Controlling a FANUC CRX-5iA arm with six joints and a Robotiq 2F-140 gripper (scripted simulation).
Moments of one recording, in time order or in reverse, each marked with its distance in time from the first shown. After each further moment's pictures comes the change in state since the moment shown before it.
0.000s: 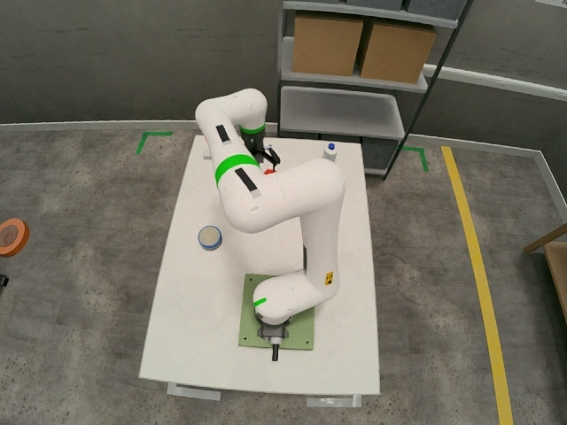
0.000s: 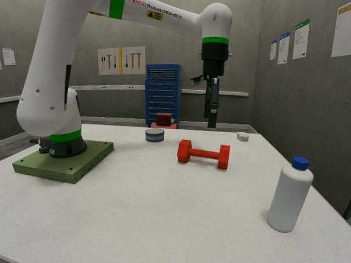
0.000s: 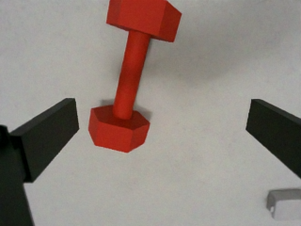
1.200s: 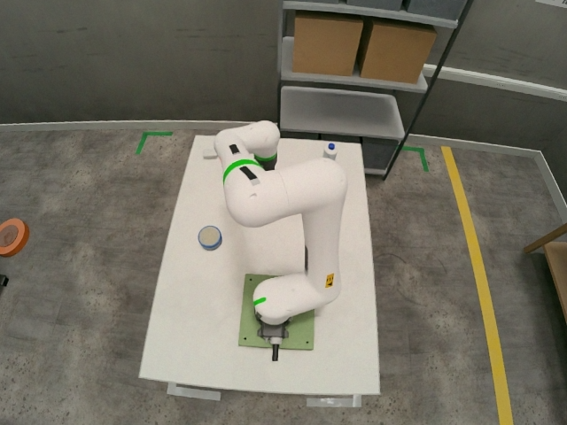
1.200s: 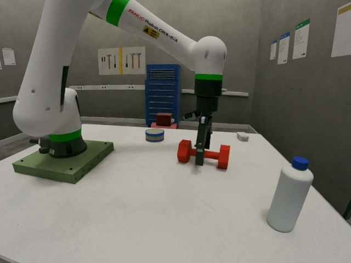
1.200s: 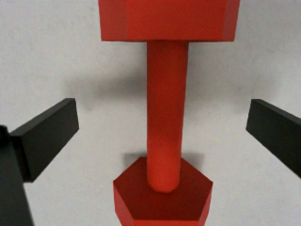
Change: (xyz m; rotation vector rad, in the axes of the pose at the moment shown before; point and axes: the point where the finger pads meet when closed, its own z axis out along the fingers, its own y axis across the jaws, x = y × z) arm 0.014 -0.039 0.122 -0.011 -0.017 0.252
